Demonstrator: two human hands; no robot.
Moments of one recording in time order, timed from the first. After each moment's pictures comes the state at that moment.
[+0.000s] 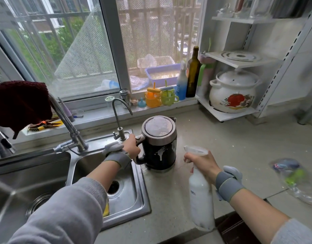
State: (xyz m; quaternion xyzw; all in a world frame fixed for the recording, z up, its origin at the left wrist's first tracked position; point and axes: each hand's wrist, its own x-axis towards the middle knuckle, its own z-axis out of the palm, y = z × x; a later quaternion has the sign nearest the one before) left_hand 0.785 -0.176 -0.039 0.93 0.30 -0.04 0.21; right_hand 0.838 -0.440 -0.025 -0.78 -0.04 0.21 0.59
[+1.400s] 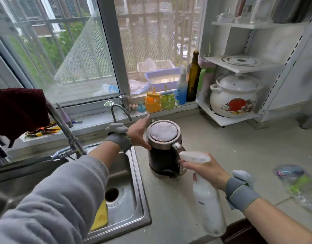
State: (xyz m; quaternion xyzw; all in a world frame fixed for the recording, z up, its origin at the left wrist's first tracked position) left_hand 0.836 -0.166 0.027 0.98 0.06 -0.07 0.17; right_hand 0.841 -0.448 -0.003 -0.74 -0.16 0.27 0.59
